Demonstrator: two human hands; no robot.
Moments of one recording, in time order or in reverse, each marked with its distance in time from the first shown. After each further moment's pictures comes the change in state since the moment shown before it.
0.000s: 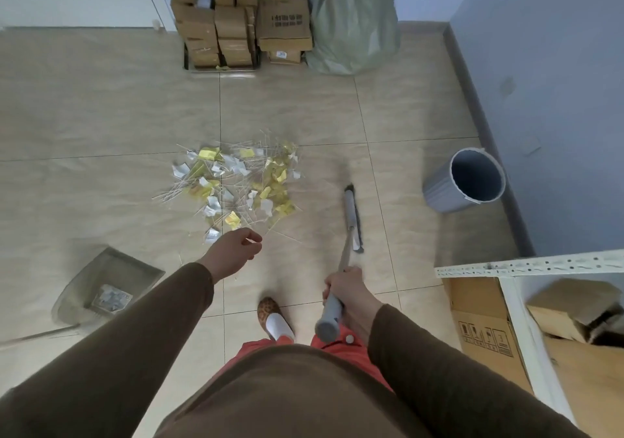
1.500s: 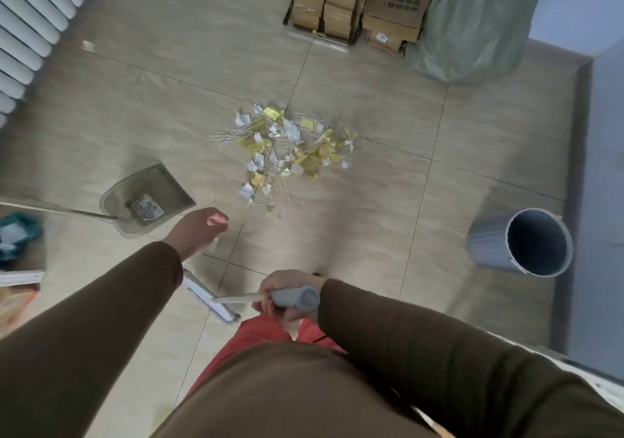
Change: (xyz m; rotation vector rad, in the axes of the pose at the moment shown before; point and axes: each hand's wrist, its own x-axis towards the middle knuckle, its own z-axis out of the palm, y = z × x) left_hand -0.048 -0.059 0.000 -0.061 0.308 -0.241; right_hand 0.021 -0.013 0.038 -0.586 -0.793 0.709
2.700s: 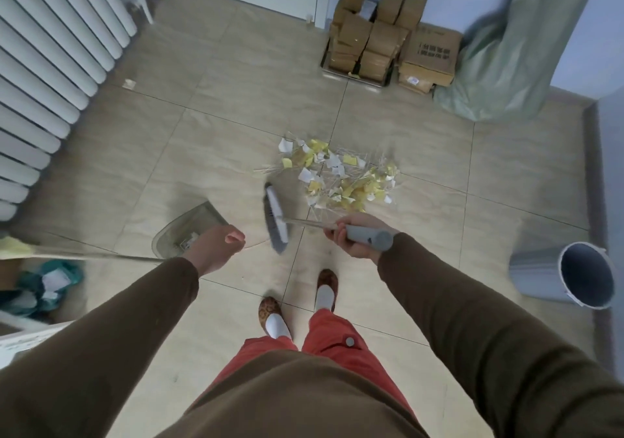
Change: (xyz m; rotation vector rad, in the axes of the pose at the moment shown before) left_hand 0.081 -0.160 -0.206 0.031 -0.026 0.113; right_hand 0.023 -0.200 0.166 0.361 0.208 -0.515
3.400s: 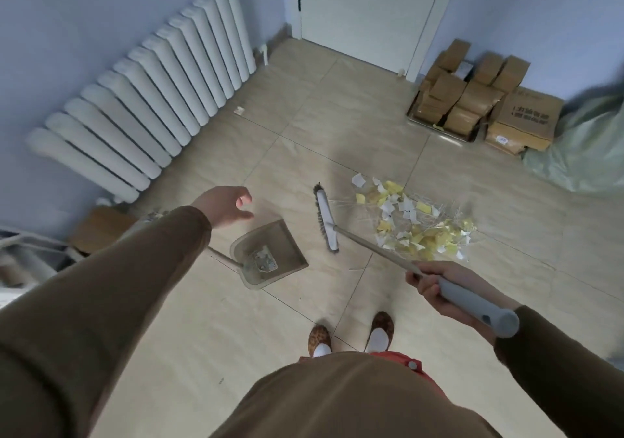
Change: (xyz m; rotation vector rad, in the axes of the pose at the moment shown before) left_hand -0.038 -0.071 -0.189 0.326 0.221 -0.034; right_hand -0.066 0.033 0.047 -0.131 -0.082 -0.043
